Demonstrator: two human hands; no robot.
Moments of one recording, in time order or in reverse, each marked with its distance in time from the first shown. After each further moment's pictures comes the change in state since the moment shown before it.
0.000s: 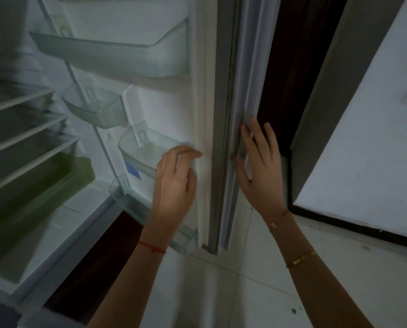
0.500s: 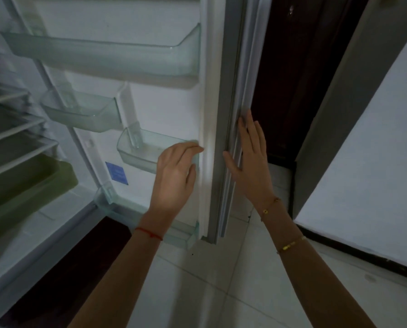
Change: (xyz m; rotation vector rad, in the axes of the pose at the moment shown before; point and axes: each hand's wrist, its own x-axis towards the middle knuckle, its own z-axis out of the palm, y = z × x) left_hand 0.071 0.002 0.104 0.074 -0.042 0.053; right_hand 0.058 0.115 0.052 0.122 -0.149 0.057
